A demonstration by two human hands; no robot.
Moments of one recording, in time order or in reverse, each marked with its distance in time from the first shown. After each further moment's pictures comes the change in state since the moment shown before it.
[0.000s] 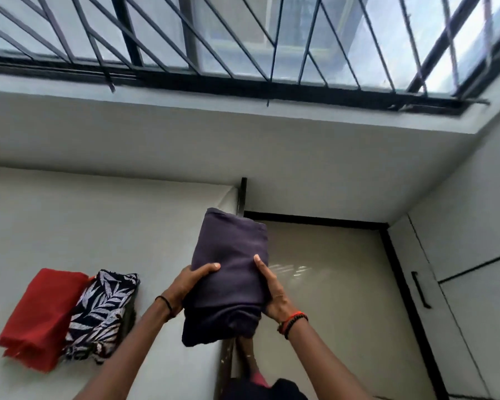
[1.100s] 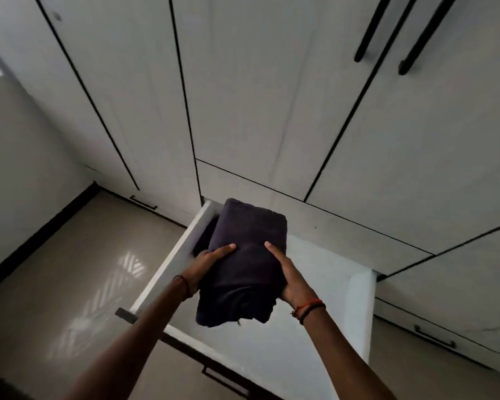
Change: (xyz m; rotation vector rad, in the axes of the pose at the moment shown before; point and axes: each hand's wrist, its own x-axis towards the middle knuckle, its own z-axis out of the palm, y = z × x) left_hand -0.257 -0.272 0.647 0.734 -0.944 -0.269; right_hand -0.610 0.161 -0.443 0.713 0.818 -0.685
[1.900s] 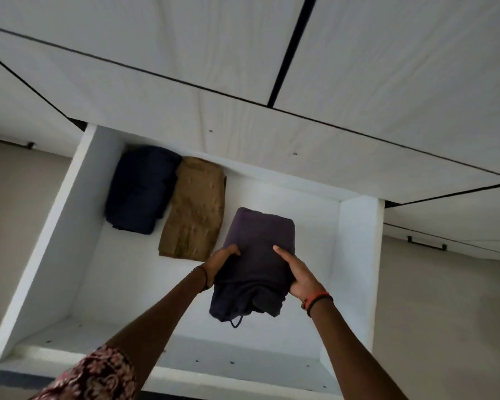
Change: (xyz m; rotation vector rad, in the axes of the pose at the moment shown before) left_hand 0.289 -0.206 0.088 0.175 -0.151 -0.561; right_hand 0.198 0.109 -0.263 0.217 0.442 0.248
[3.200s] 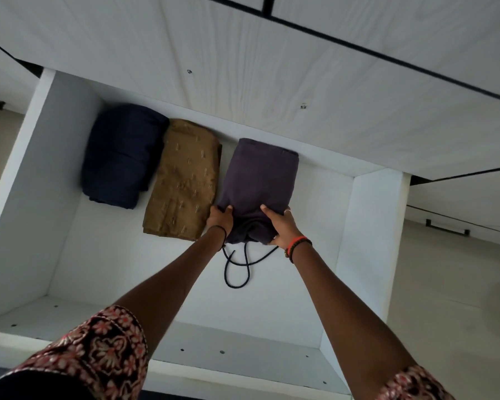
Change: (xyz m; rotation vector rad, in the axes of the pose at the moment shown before) left_hand 0.121 0.003 0.016 0.279 0.578 0.131; right_hand 0.100 -0.015 0.018 -0.240 0.146 -0.094
